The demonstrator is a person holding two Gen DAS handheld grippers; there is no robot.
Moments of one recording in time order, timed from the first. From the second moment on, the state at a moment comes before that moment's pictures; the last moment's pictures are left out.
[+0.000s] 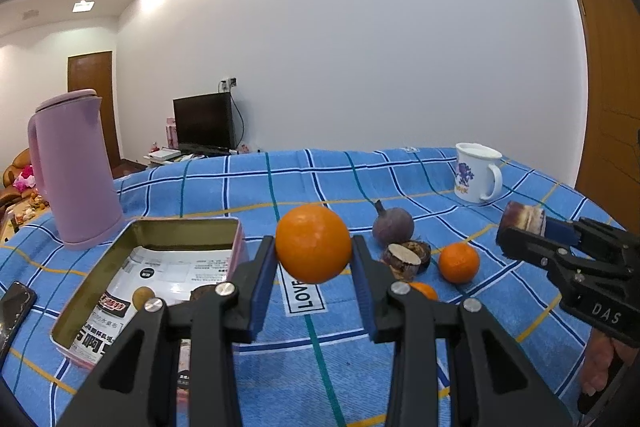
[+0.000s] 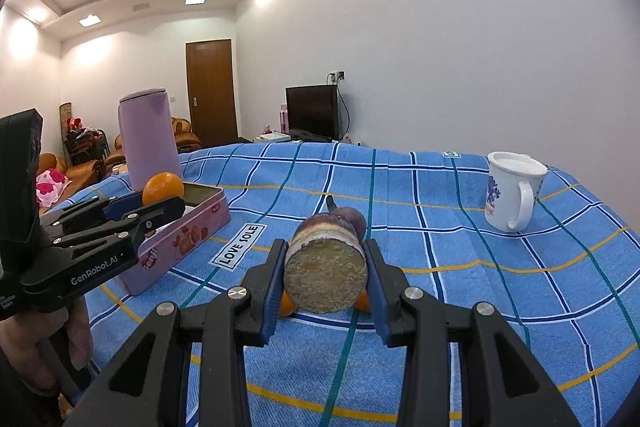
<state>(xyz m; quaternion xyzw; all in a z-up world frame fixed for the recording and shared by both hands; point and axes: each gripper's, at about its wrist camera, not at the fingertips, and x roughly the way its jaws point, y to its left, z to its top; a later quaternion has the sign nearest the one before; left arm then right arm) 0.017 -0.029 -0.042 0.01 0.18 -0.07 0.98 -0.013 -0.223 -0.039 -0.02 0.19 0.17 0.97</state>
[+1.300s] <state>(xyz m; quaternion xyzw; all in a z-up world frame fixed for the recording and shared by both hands) 0.007 -0.023 -0.039 0.00 0.16 -0.04 0.99 -0.033 -0.226 -0.029 -0.02 0.13 0.16 0.98</state>
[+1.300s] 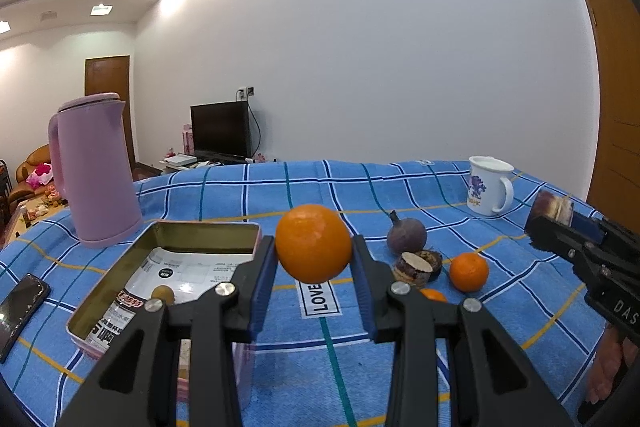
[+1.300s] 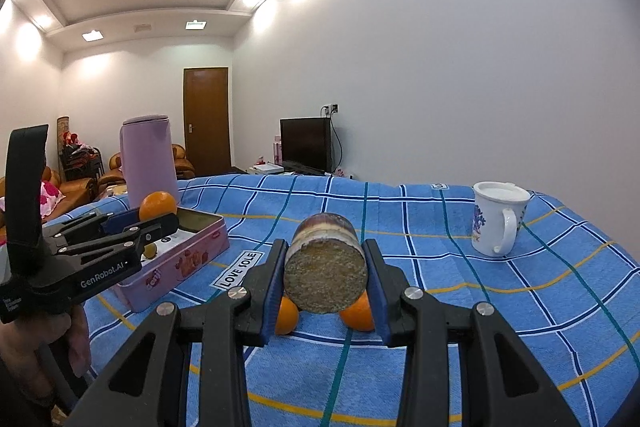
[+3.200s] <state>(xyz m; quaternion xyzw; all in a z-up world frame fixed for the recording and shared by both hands) 0.030 0.069 -0.049 -0.01 0.22 0.05 0.97 0.013 -0.105 -0.031 -0.07 0.16 0.27 0.95</state>
